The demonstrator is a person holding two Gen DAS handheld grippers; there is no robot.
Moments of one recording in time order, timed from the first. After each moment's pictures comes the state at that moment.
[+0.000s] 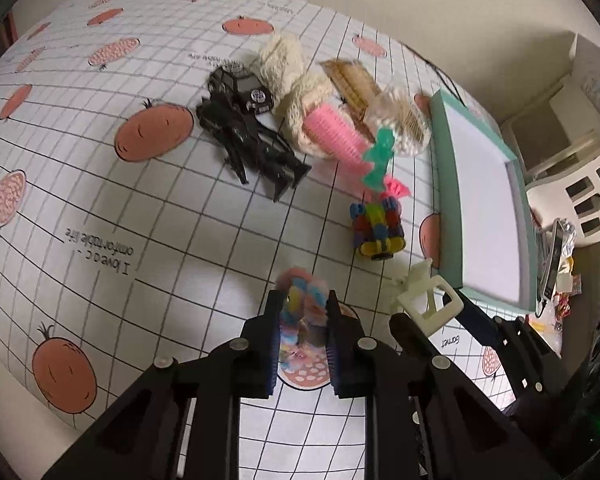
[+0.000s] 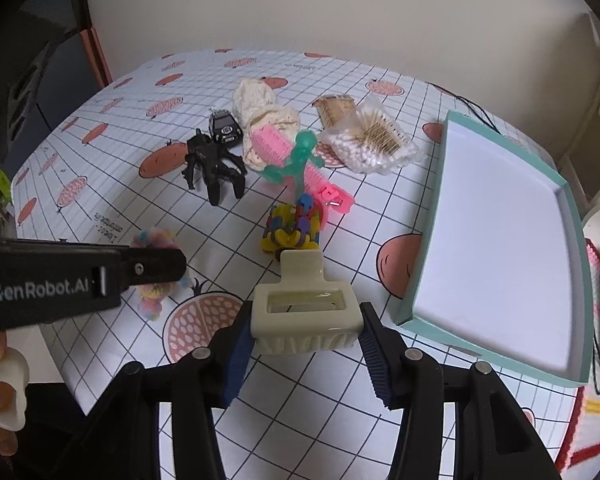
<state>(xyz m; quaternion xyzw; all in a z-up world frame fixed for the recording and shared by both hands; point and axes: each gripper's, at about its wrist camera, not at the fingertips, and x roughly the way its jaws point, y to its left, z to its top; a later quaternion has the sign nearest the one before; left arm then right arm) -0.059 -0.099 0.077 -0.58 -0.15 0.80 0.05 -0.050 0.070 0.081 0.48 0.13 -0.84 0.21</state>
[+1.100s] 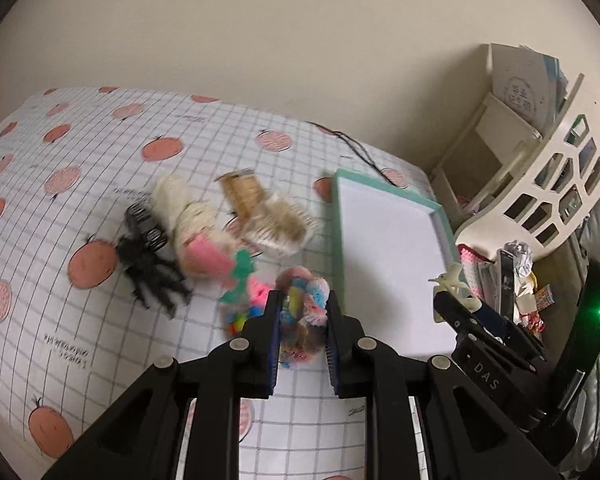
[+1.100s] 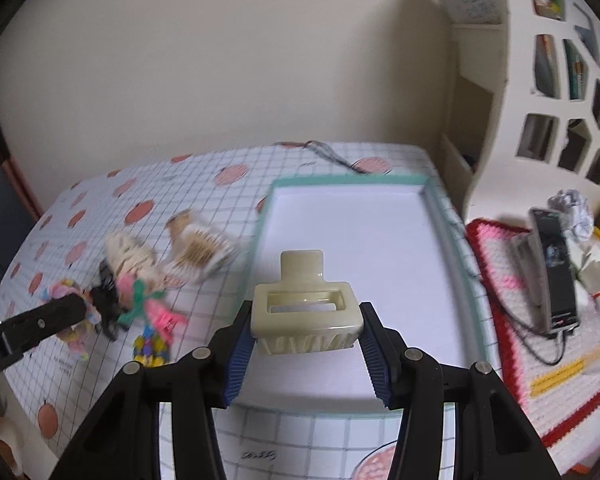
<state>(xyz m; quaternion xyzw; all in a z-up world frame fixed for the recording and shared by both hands) -0.081 -0.022 0.152 -0.45 -0.12 0.88 0.11 -0.101 0.206 0.143 0.40 -0.01 -0.91 0.06</state>
